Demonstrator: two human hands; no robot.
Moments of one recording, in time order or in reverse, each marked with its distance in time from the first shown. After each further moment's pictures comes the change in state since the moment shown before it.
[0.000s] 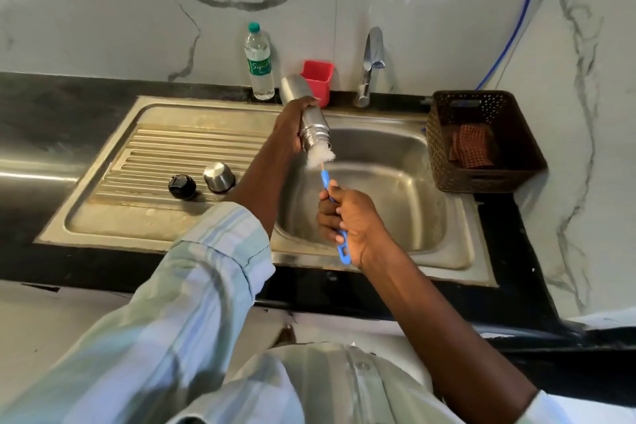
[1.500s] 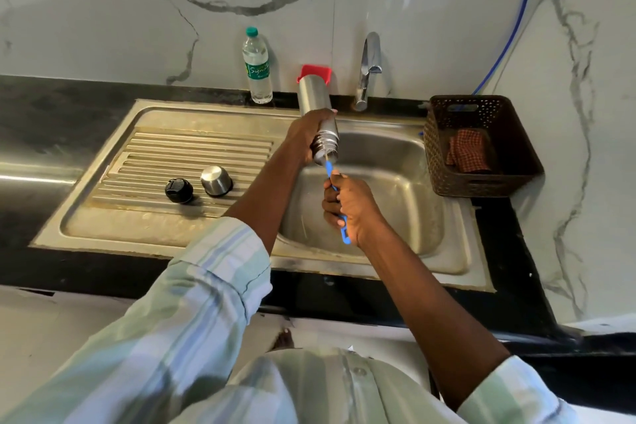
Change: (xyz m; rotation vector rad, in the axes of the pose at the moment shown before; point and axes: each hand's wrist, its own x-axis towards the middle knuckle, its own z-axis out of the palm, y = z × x) left_hand -0.007 -0.015 0.020 0.095 -0.016 -0.019; right_hand 0.032 -0.015 -0.005 -0.101 0.083 -0.052
